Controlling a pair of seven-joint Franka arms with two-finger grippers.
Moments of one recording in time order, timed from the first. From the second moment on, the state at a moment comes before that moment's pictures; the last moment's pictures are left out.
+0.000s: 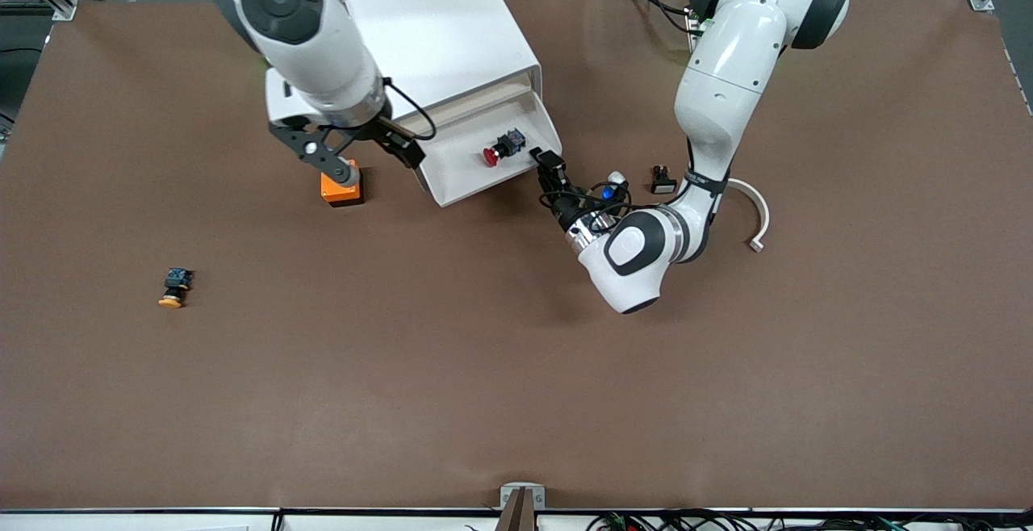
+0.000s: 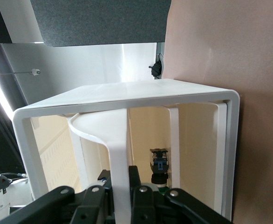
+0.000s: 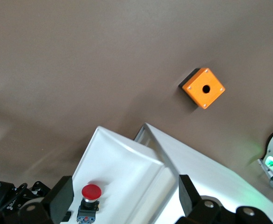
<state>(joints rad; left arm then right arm) -0.56 0.98 0.09 -1.32 -1.16 1.20 -2.24 0.63 0.18 -0.03 -1.57 0.09 1.60 1.25</state>
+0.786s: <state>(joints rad) -0.53 0.97 0.09 -1.31 -1.16 1.21 -2.23 0.78 0.21 -0.03 -1.58 0.09 1.72 1.48</state>
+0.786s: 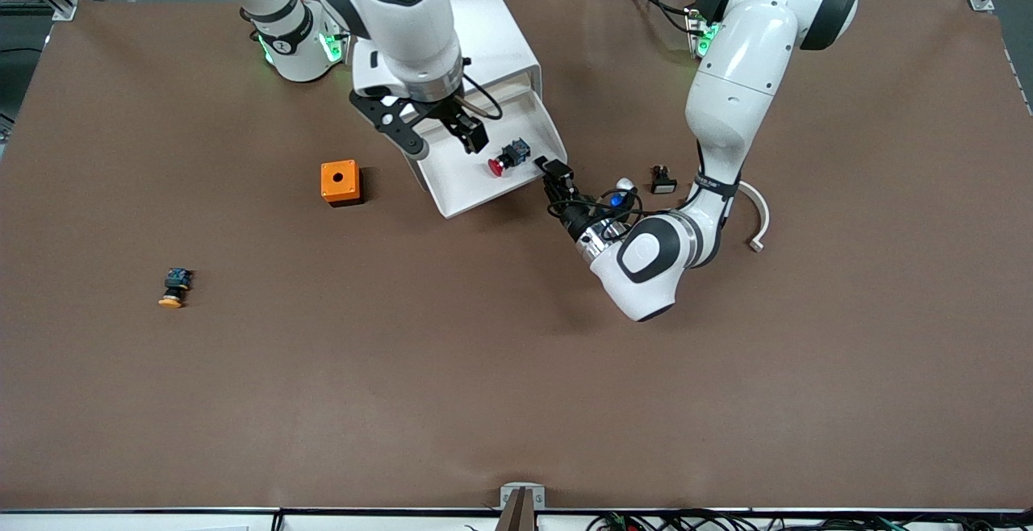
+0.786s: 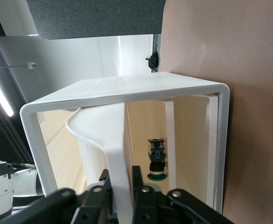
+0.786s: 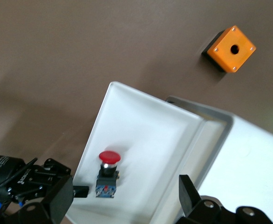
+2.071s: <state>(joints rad) -0.40 0.90 0.14 -1.17 -1.06 1.23 -1.51 0.91 0.38 -0.03 -1.58 0.09 1.87 1.62</state>
